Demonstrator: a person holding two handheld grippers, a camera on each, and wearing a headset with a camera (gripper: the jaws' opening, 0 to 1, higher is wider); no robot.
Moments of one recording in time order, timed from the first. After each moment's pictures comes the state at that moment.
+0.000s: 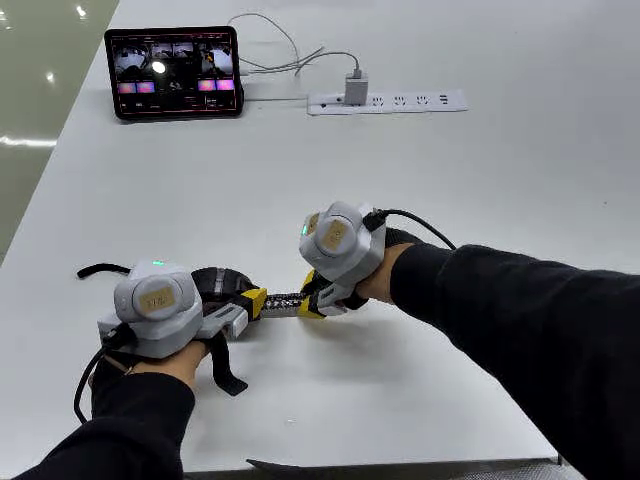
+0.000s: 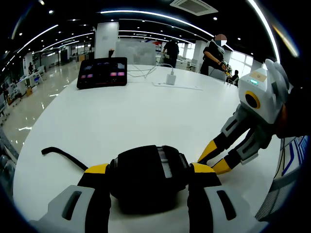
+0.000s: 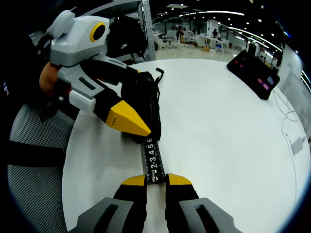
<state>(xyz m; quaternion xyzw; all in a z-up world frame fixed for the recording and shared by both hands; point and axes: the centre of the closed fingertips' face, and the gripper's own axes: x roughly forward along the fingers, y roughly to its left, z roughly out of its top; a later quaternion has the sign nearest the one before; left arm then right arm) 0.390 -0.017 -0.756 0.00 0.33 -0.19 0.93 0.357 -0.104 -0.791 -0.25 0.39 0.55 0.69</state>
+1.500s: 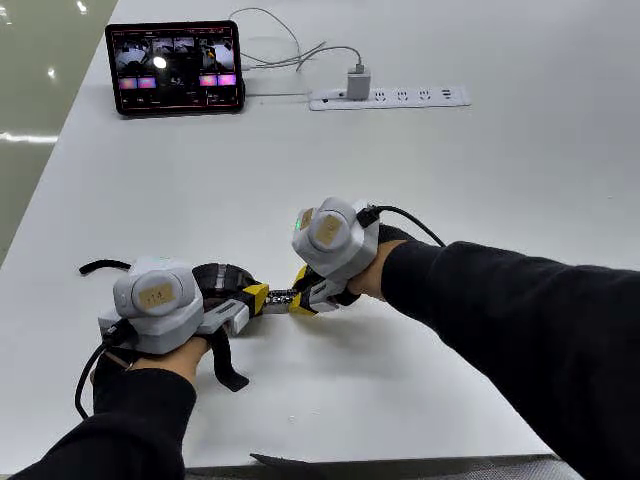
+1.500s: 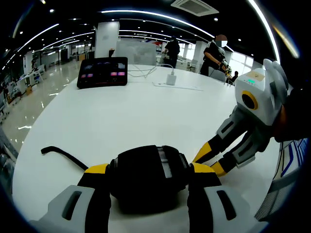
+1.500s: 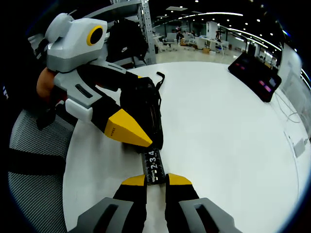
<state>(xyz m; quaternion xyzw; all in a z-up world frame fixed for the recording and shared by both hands) 0.392 -0.016 -0.756 0.00 0.33 -0.19 0.93 0.358 -0.089 -0.790 -0.23 0.38 0.56 0.70</state>
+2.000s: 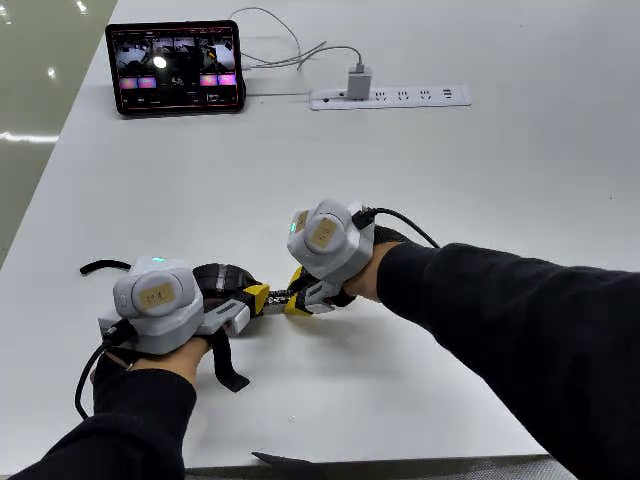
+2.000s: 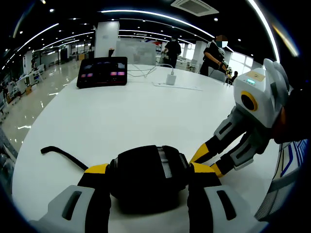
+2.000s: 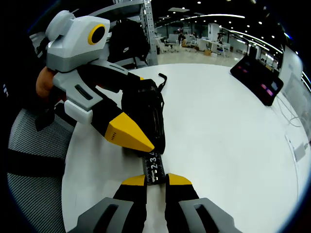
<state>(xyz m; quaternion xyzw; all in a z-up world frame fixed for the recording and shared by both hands) 0.392 -0.016 -0.756 0.00 0.33 -0.19 0.93 0.359 -0.081 -0.790 -0.23 0.38 0.57 0.70</state>
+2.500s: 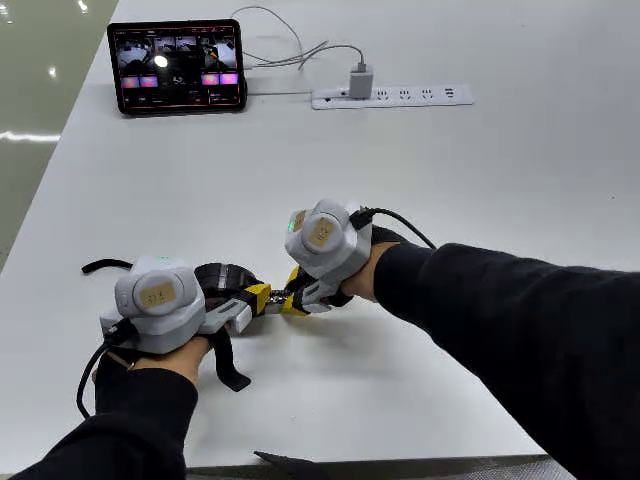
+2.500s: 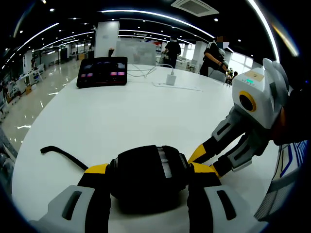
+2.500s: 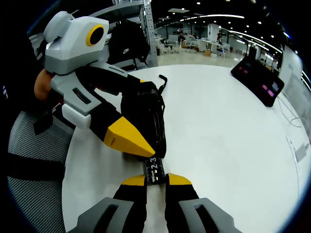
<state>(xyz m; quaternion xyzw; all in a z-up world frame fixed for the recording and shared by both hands) 0.392 -0.016 -0.755 -0.01 0.33 -0.19 0.93 0.361 -0.075 -0.789 -0.23 0.38 0.57 0.70</state>
